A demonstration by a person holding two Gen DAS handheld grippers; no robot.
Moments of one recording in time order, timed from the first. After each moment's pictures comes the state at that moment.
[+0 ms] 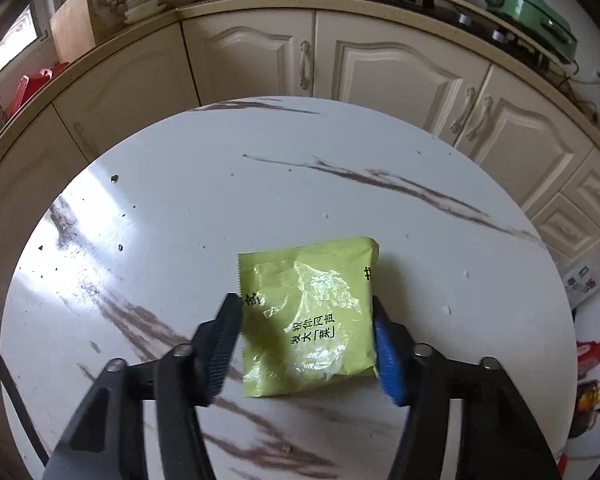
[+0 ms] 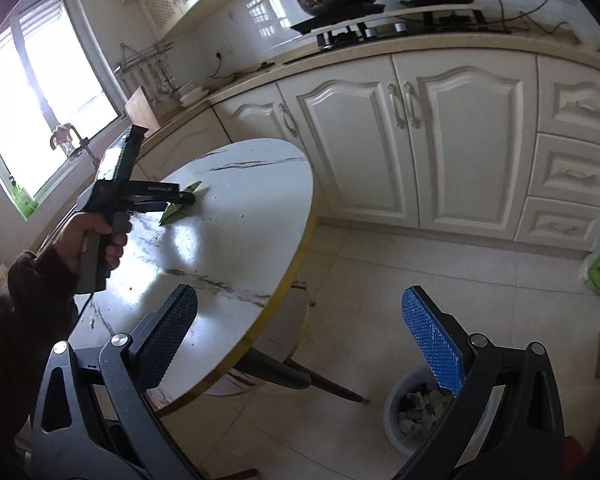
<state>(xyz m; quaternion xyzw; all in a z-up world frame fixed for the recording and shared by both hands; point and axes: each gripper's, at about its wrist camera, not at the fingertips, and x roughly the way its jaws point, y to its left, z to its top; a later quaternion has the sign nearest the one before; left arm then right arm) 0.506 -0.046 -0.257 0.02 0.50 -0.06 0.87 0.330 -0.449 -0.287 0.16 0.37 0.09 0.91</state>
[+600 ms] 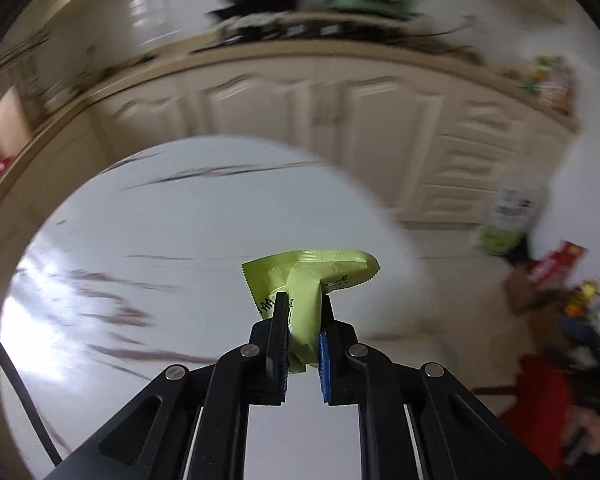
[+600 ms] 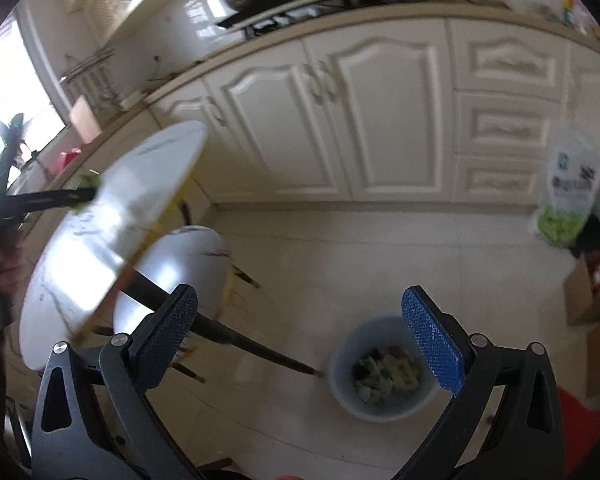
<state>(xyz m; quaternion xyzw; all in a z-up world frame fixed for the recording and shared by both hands) 0.356 -0.201 -0.198 0.10 0.41 -0.23 0.87 0.253 -0.529 -0.344 0.18 0.40 -0.02 0.90</state>
